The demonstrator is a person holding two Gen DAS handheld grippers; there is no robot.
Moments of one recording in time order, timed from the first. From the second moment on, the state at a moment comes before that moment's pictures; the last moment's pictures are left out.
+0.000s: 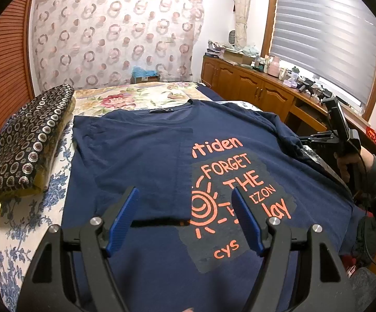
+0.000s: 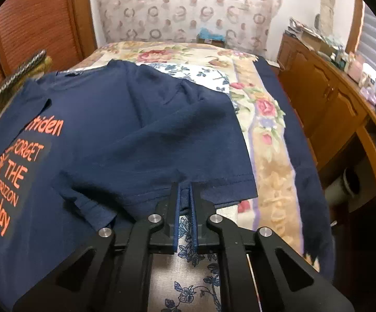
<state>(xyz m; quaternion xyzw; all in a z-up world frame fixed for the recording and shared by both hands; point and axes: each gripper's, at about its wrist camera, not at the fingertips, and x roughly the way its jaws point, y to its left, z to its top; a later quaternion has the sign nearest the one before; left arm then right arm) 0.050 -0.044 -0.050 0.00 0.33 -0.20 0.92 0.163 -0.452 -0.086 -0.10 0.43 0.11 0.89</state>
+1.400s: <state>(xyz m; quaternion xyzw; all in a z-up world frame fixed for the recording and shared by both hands) 0.044 -0.027 -0.048 -0.02 0.33 -0.19 0.92 0.209 -0.361 -0.086 -0.04 0.46 0.21 0.86</state>
